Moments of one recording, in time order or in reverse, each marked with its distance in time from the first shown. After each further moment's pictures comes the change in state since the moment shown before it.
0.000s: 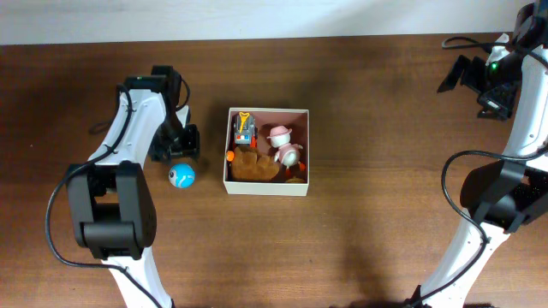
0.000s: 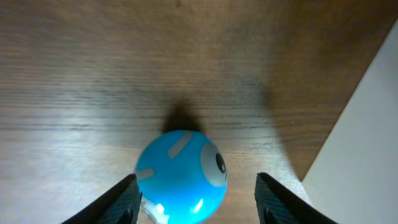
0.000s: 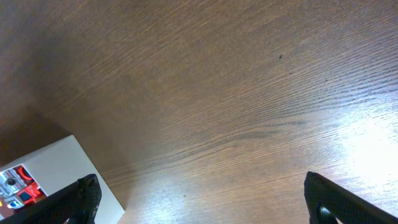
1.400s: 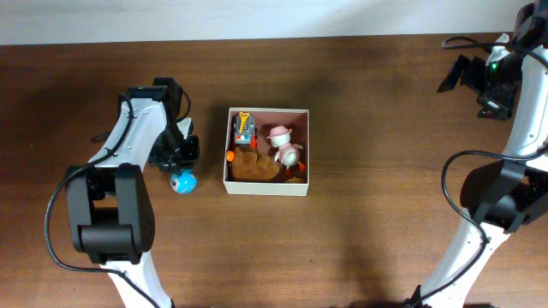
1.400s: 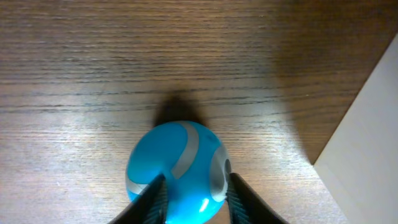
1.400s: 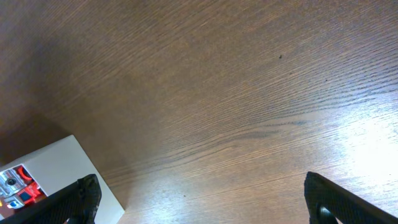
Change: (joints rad) left arm 0.003 -0.029 -0.087 0.007 0.019 0.023; right arm 0.000 0.000 0.000 0.000 0.000 0.000
